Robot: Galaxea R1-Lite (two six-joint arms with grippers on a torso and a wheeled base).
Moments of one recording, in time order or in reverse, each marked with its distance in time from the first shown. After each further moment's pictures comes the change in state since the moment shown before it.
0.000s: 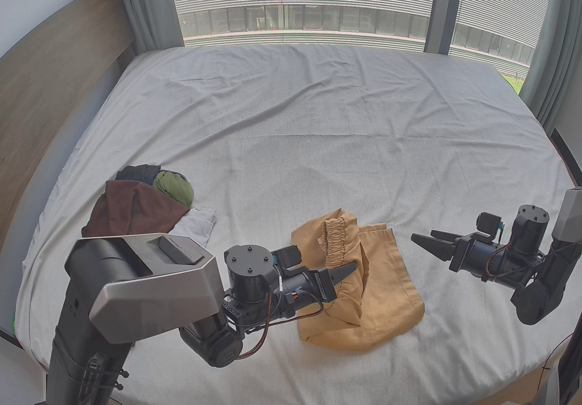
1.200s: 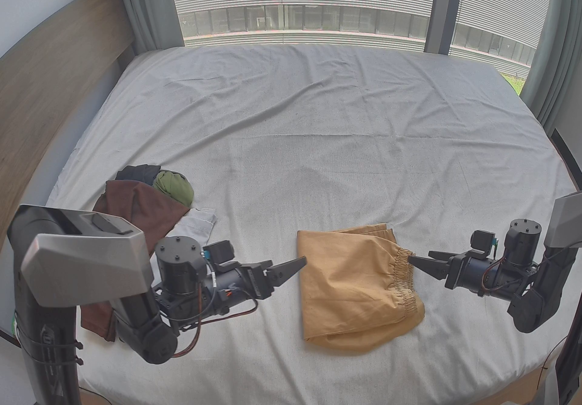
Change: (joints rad) left arm 0.176 -0.182 0.322 -0.037 0.014 0.130; right arm 0.000 0.059 0.052 0.008 -0.008 -0.039
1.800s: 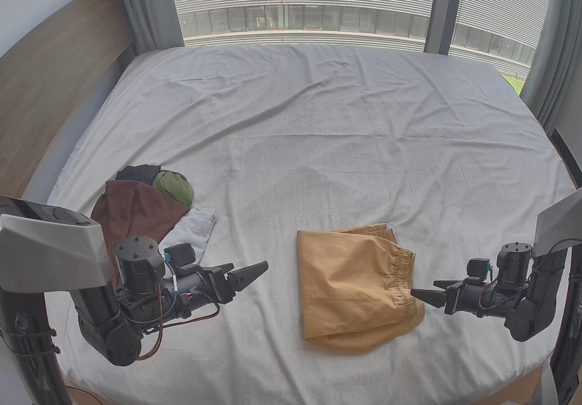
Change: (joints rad) left arm 0.115 -0.118 0.193 -0.002 -0.012 0.098; right arm -0.064 0.153 0.067 0.003 -0.003 -0.158
